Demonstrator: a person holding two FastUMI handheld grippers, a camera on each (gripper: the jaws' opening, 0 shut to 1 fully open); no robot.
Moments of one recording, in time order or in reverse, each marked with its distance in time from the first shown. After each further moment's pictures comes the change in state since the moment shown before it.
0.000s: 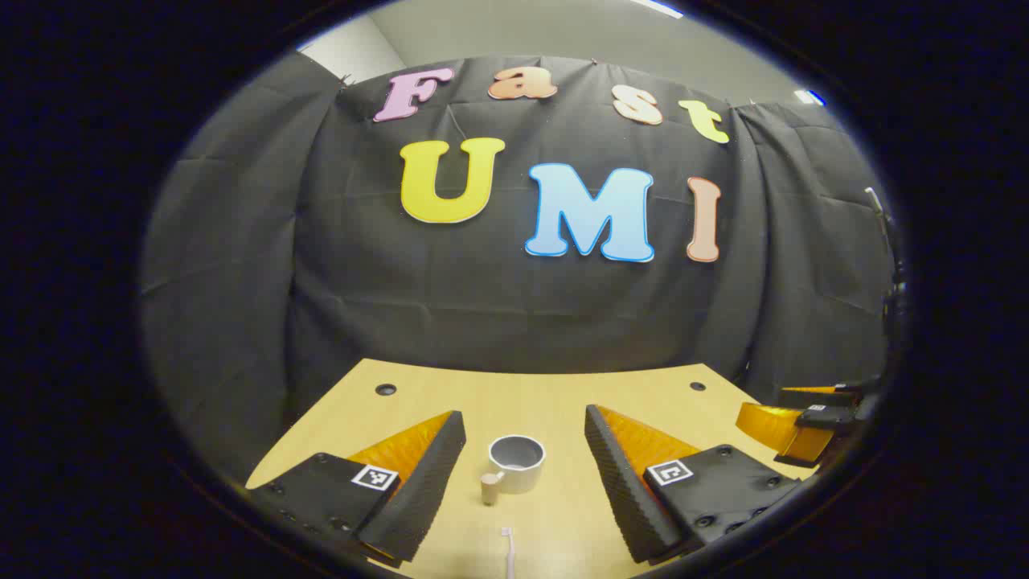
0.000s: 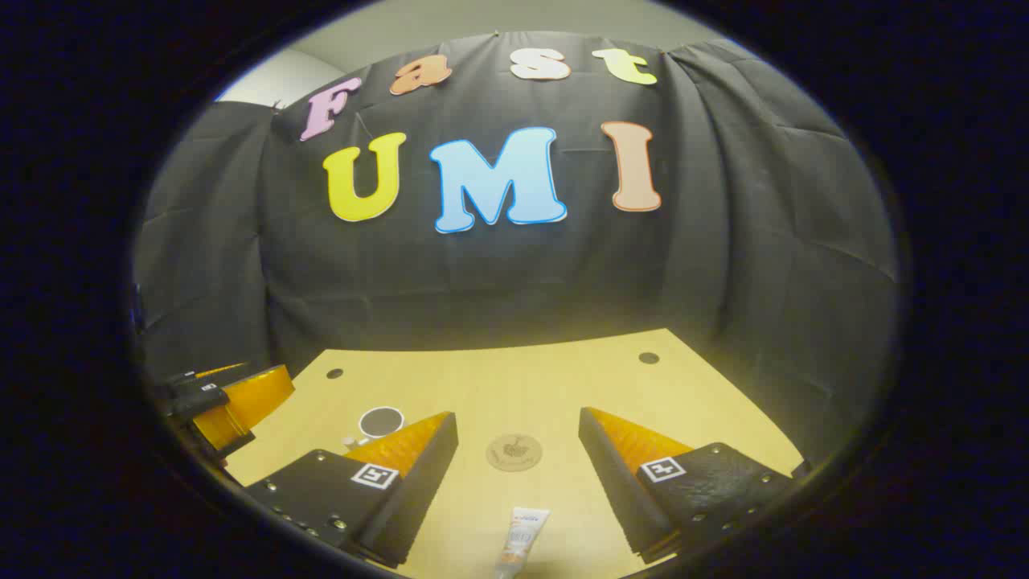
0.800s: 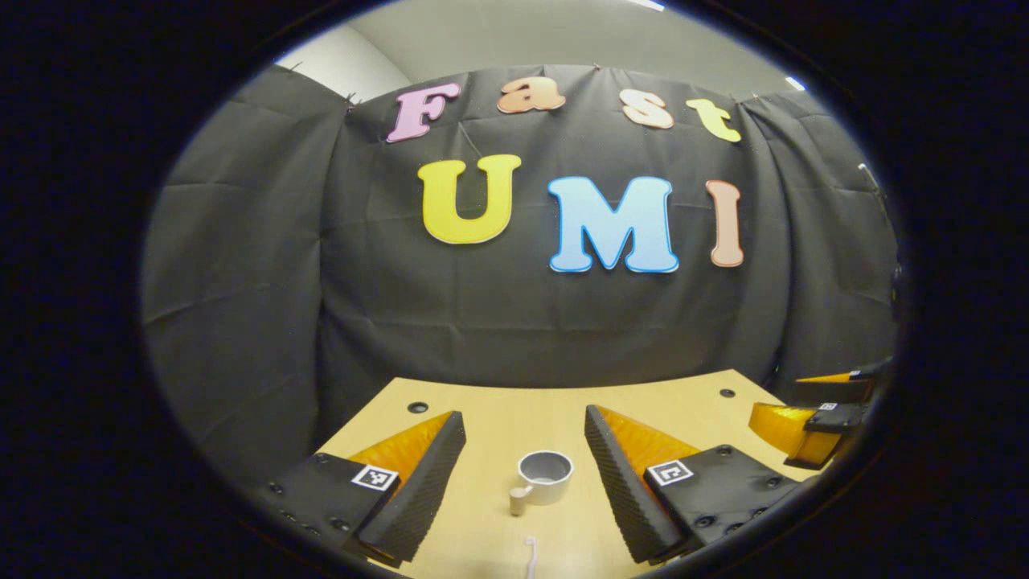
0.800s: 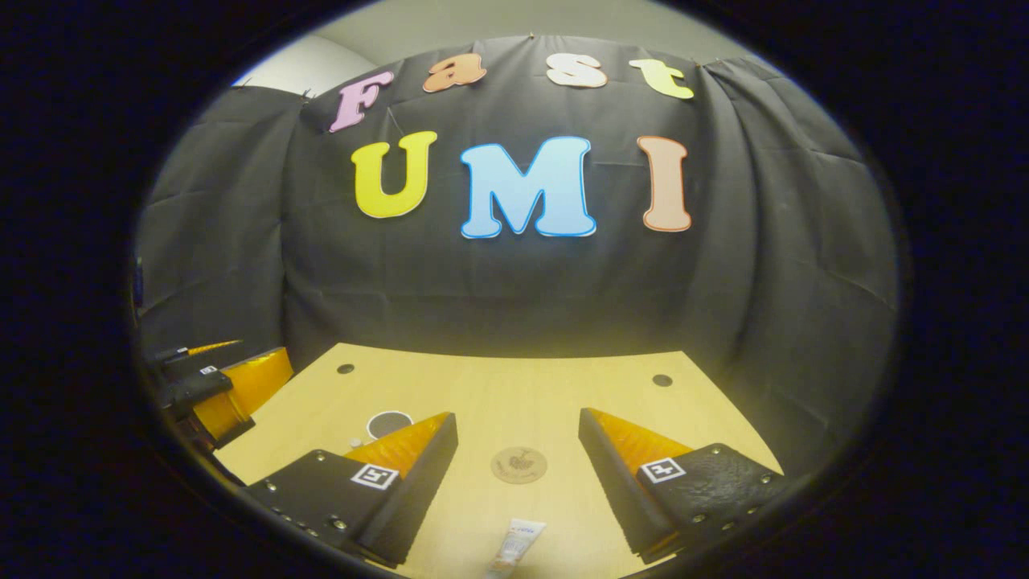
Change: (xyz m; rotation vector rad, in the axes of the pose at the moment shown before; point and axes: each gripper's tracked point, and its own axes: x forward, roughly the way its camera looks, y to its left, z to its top) left arm 0.006 0.006 0.014 0.051 -0.019 0.085; right arm 0.012 0.009 0.010 -0.063 0.011 0.059
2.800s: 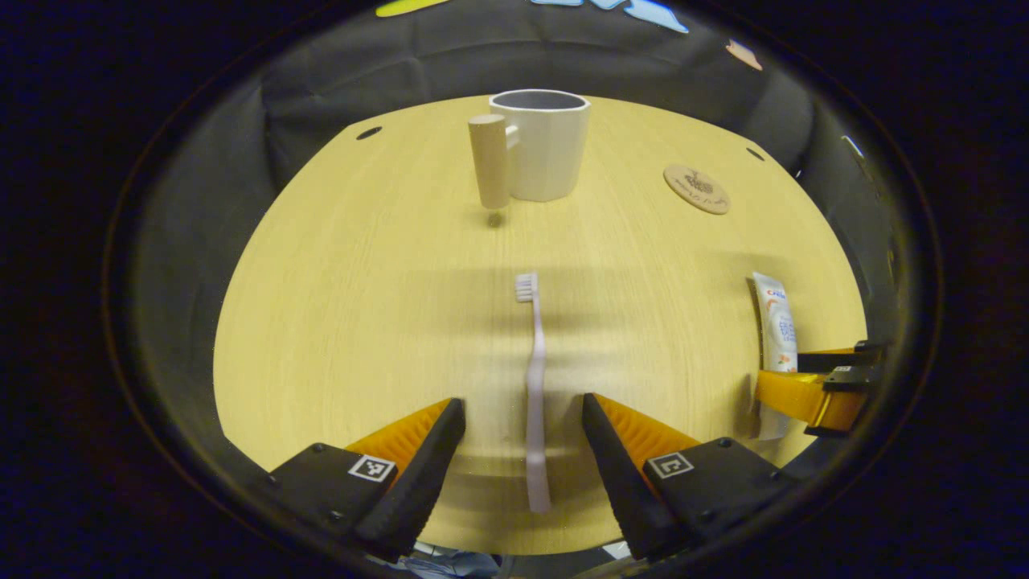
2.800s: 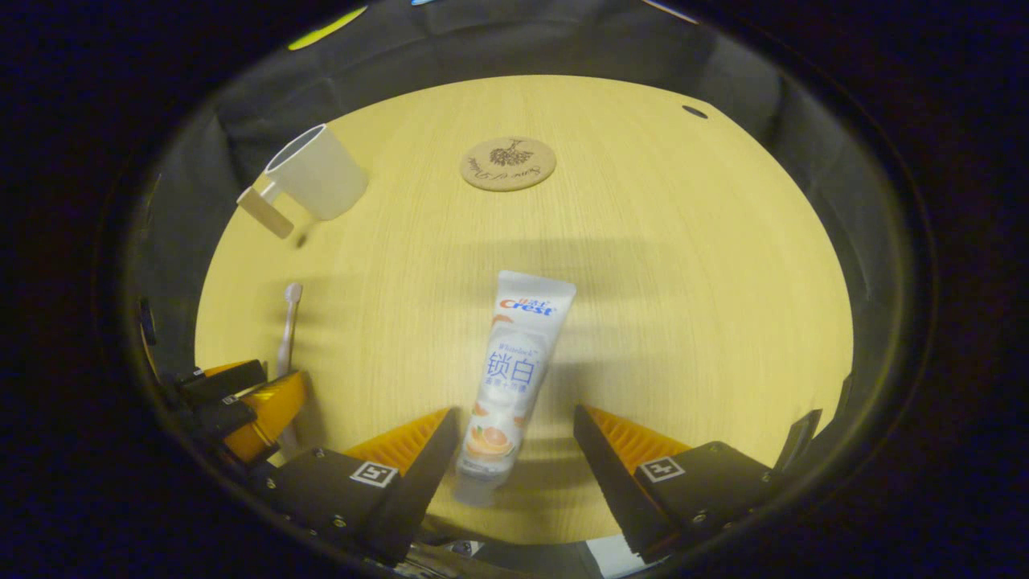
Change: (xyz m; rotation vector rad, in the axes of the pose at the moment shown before) left arm -0.048 0.003 -0.354 0.016 0.957 -0.019; right arm -0.011 0.002 -0.301 0.093 0.909 0.009
